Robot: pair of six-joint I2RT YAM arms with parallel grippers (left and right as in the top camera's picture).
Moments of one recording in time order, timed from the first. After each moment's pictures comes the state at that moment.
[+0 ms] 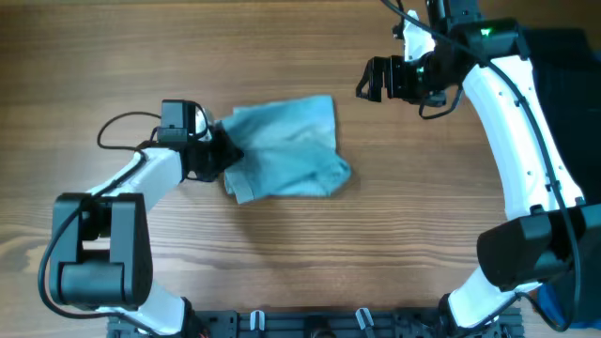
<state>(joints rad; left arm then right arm) -0.04 1.75 0.86 -0.23 0.45 -0.62 0.17 1.84 1.85 -1.28 -0.35 0.13</state>
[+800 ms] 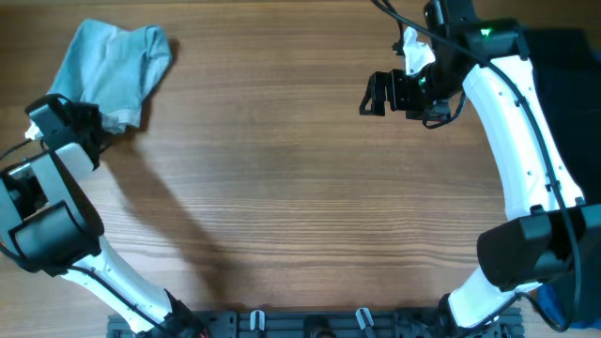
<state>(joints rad) 0.52 2.08 1.08 0.32 0.15 -1.03 0.17 1.84 1.85 -1.40 -0.35 0.13</state>
